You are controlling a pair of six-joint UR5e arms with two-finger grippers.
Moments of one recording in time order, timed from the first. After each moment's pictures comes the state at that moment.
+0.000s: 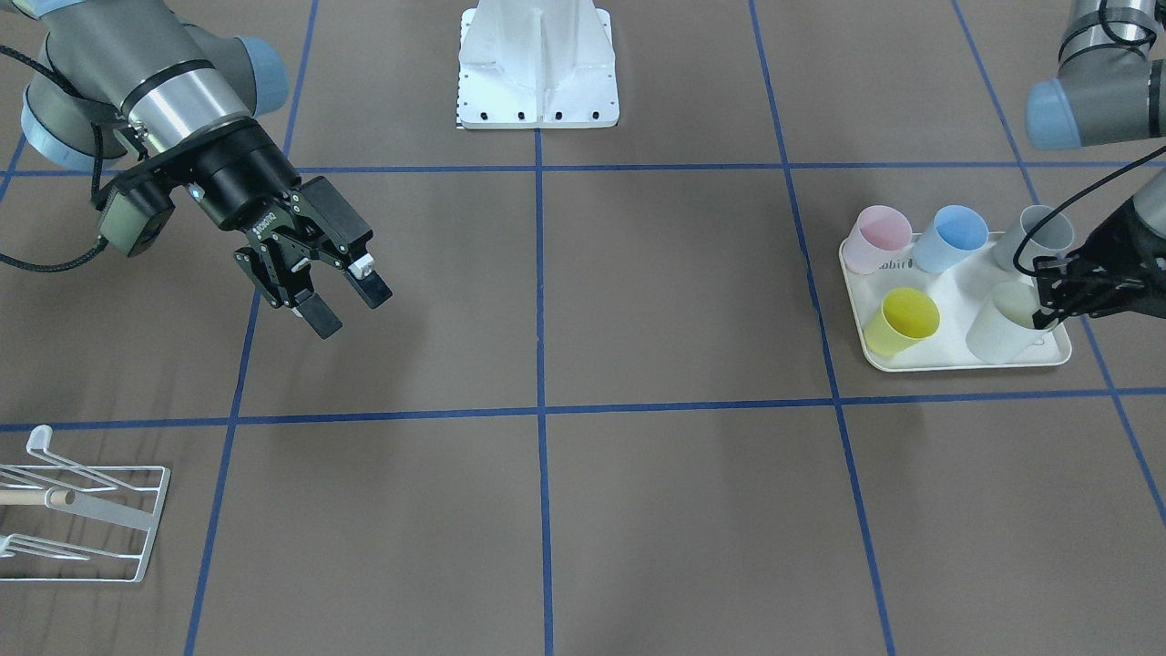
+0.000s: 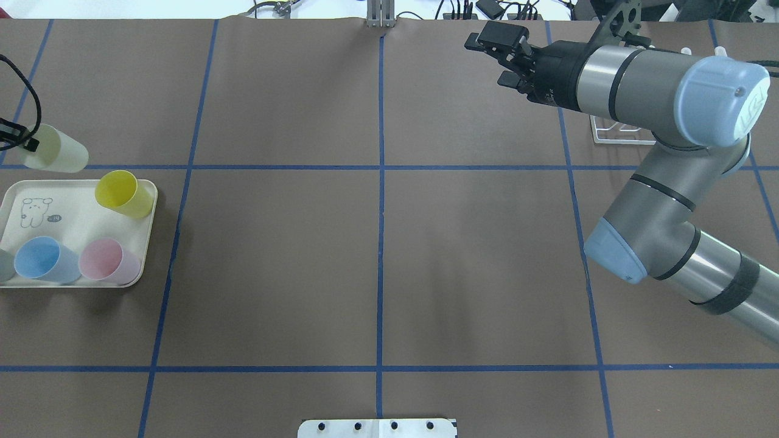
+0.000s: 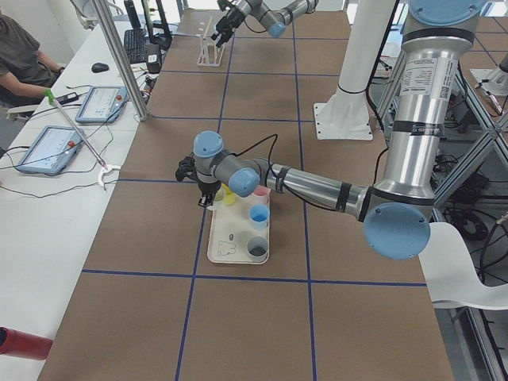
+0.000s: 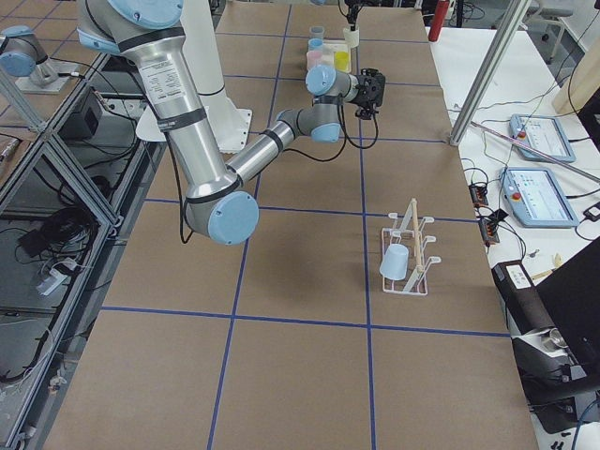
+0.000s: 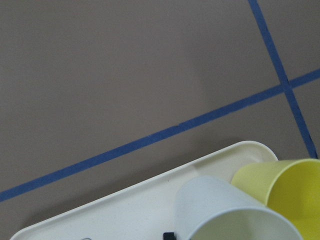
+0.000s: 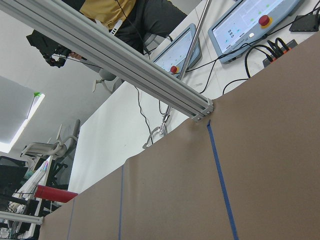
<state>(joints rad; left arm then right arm) -1.23 -1.69 -1.67 -1.93 -2.25 -0.35 0.80 -1.16 1.79 -0.64 1.67 1.64</state>
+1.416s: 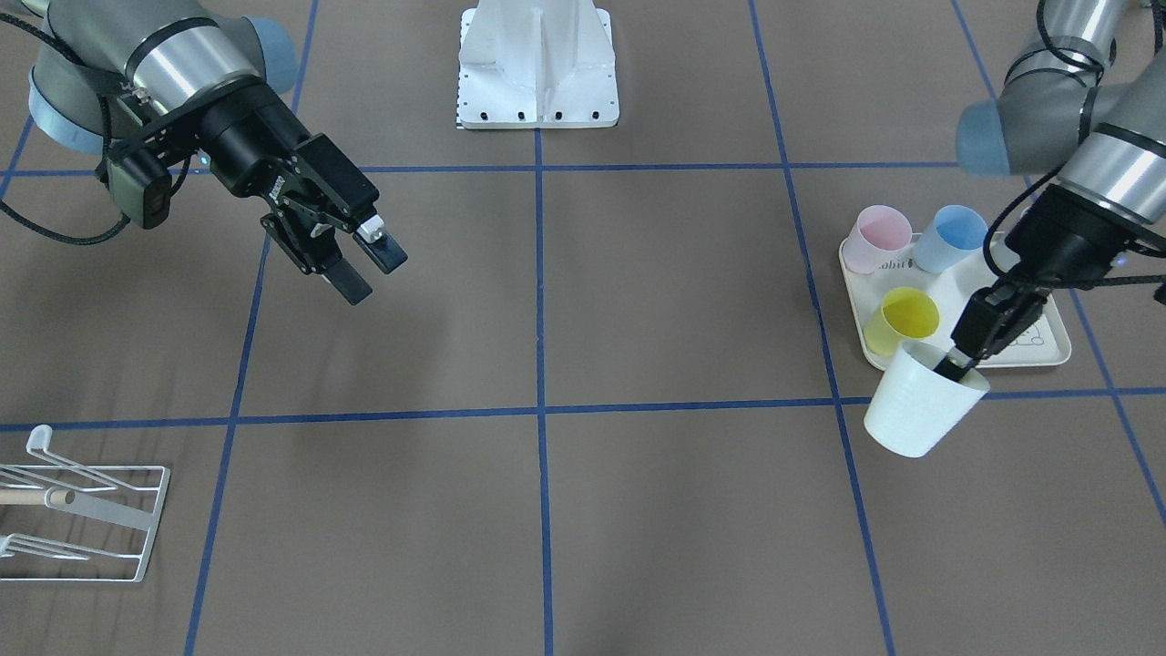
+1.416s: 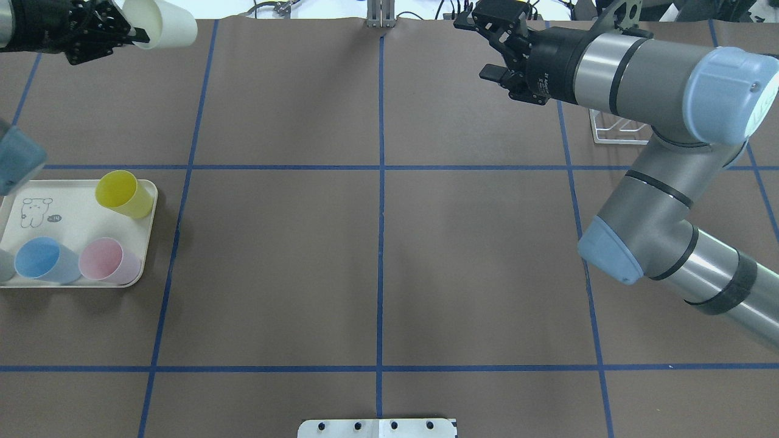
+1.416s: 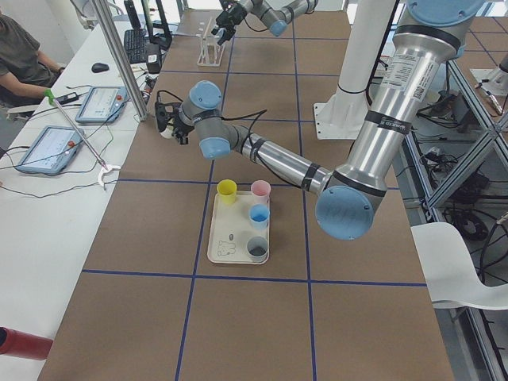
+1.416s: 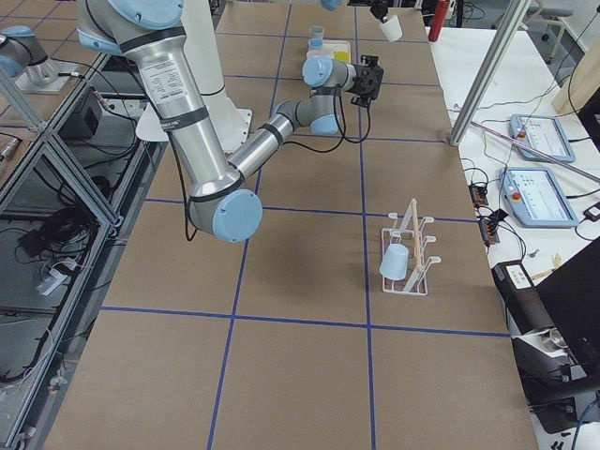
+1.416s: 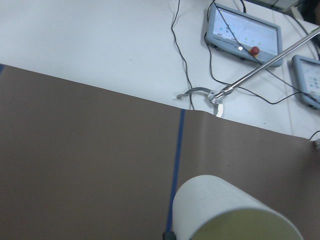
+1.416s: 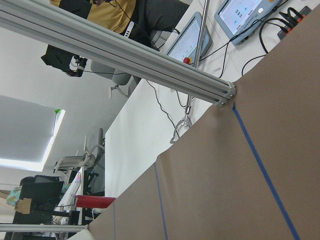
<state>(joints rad) -1.09 -1.92 -1.63 -2.56 -2.08 -1.68 0.79 -1.12 1.83 -0.62 1.66 1.87</state>
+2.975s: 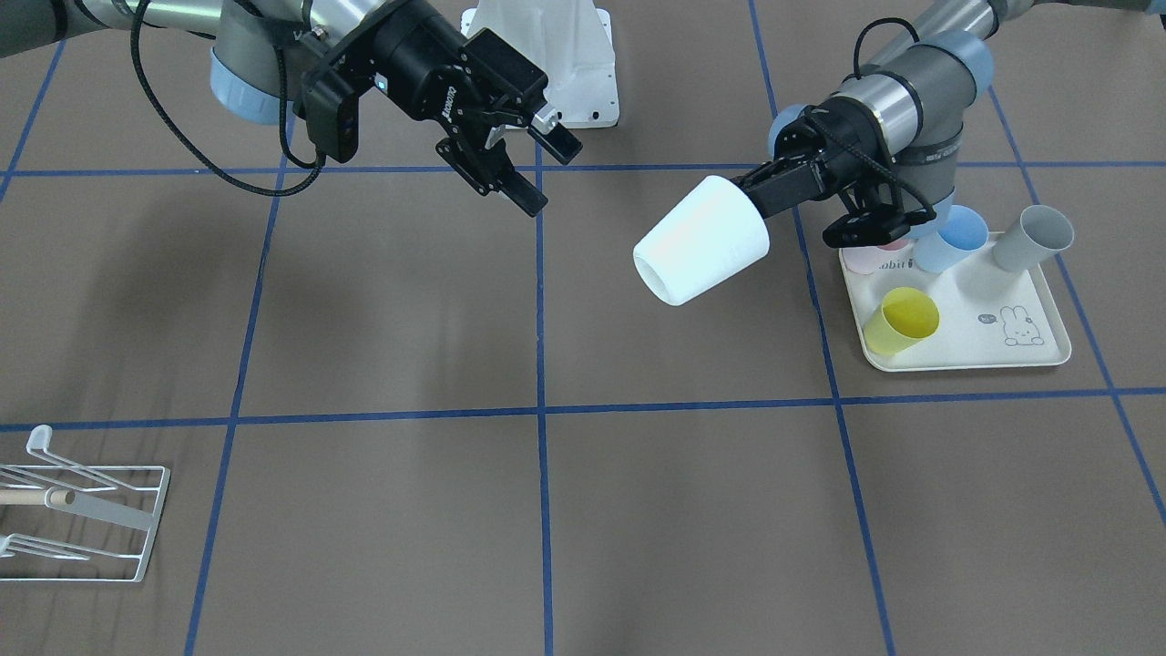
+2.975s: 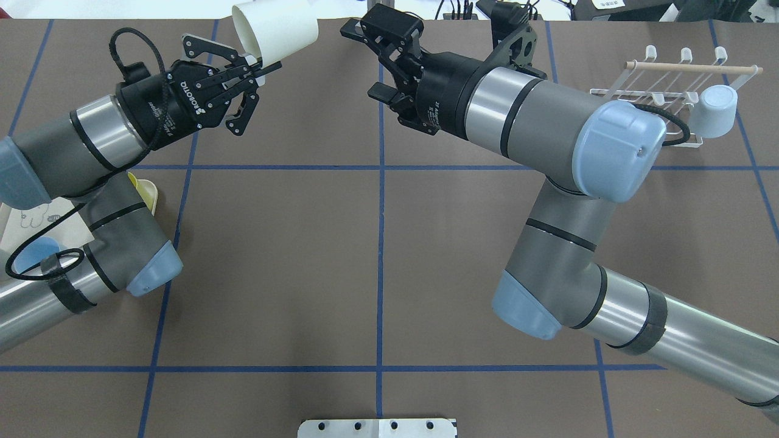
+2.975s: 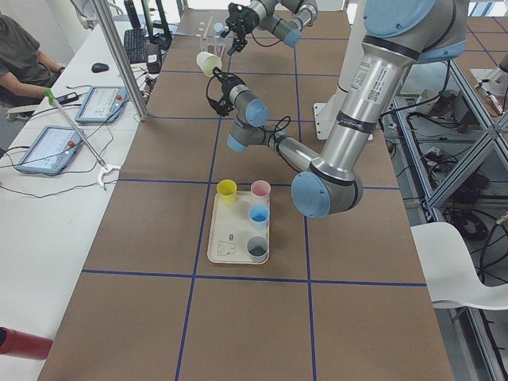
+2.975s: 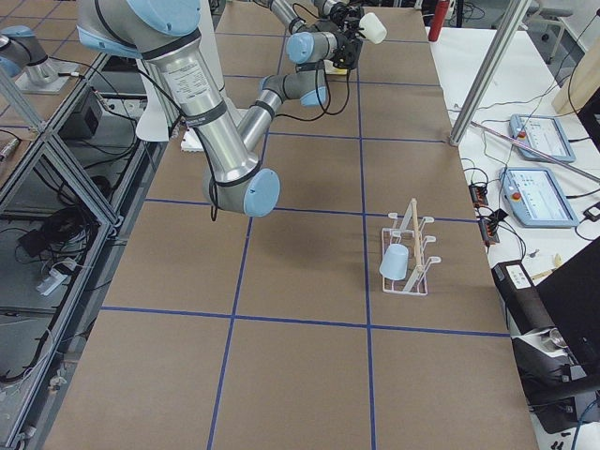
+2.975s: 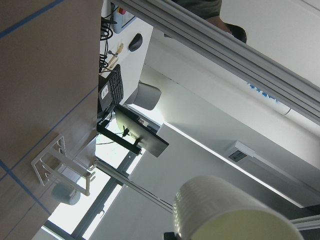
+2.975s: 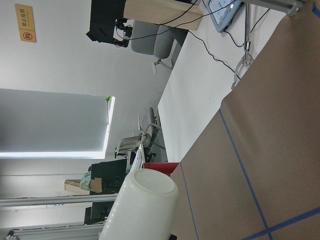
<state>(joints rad) -0.72 -2.03 -1.54 -3.35 -1.57 -2.63 0.60 -0.95 1.80 -0.57 1.48 1.97</state>
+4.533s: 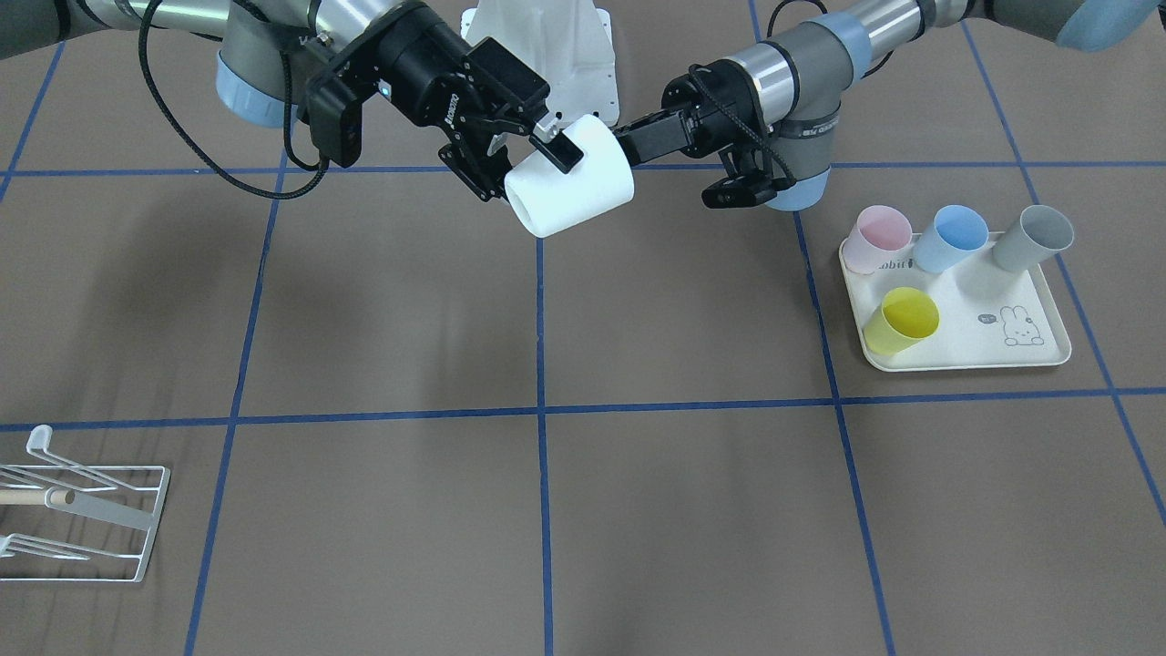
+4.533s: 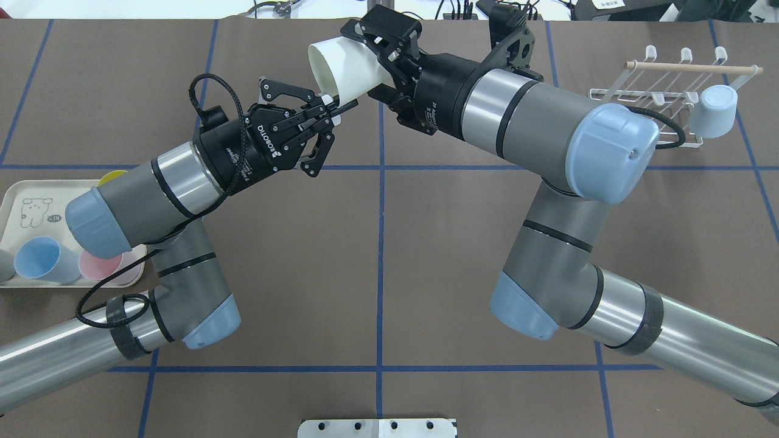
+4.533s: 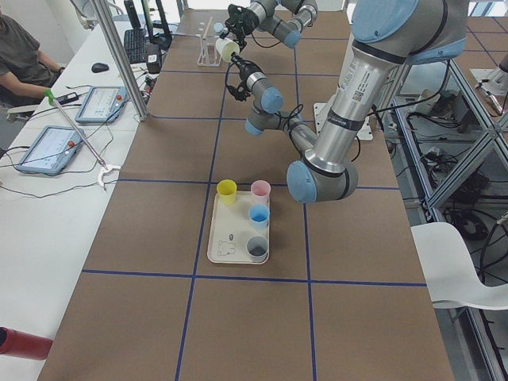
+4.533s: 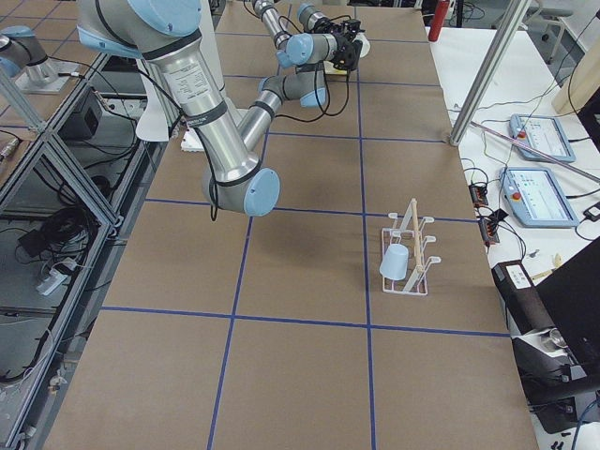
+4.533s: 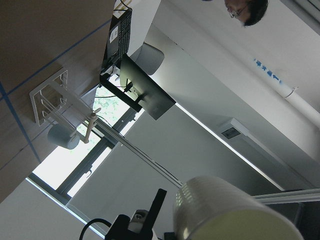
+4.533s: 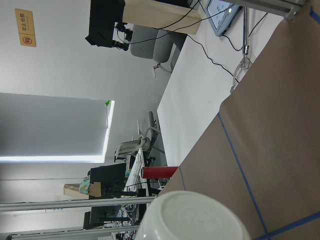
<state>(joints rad) -0.54 -2.12 -1.54 -3.34 -1.42 -2.62 0.60 -0.95 1.79 -0.57 1.47 1.97</state>
